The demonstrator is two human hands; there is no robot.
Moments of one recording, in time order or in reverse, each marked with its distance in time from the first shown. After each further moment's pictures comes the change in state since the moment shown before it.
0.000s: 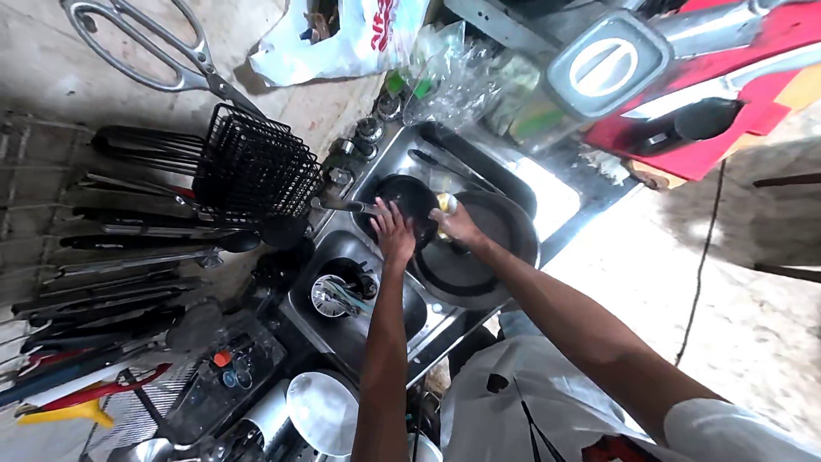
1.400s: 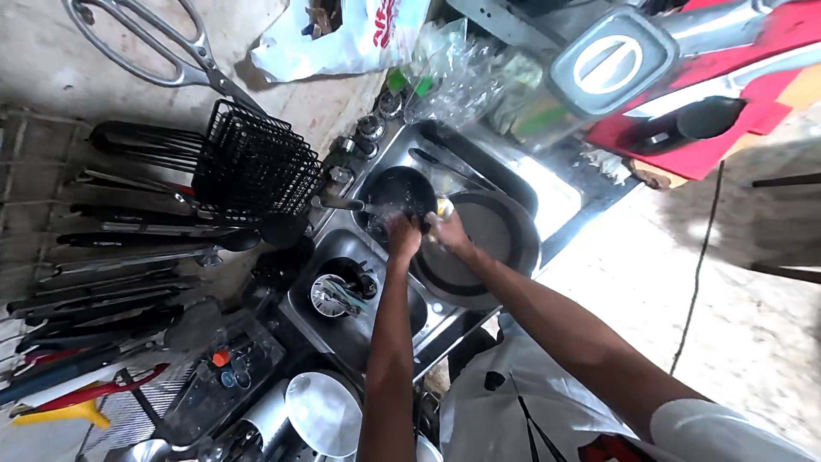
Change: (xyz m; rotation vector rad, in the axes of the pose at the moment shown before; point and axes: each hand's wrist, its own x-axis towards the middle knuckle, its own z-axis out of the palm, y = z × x) left_hand -0.014 0.023 -0.028 -0.277 -0.243 -0.173; right_hand -0.018 0.014 0.025 0.018 0.110 0.065
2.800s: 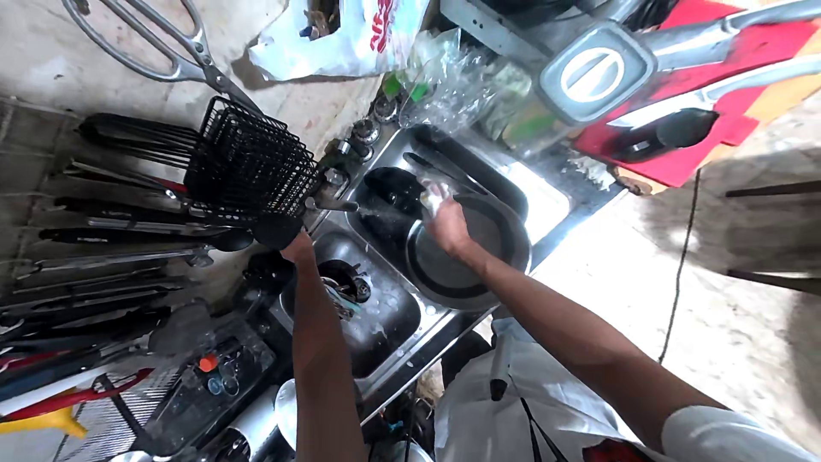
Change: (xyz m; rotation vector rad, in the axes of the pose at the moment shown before) left_hand 0.052 -0.142 -0.140 0.184 0.550 -0.646; right_hand -0.023 -0.047 -0.012 -0.733 0.118 -0.510
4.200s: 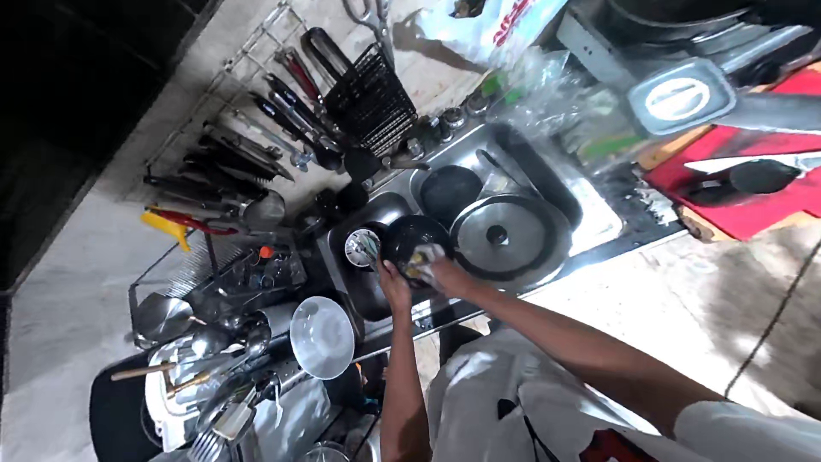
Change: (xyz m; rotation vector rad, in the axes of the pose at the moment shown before) left_hand -0.297 -0.111 -0.025 -0.873 -0.022 -0.068; right_hand -0.151 -0.052 0.041 -0.061 -0.724 -0.551
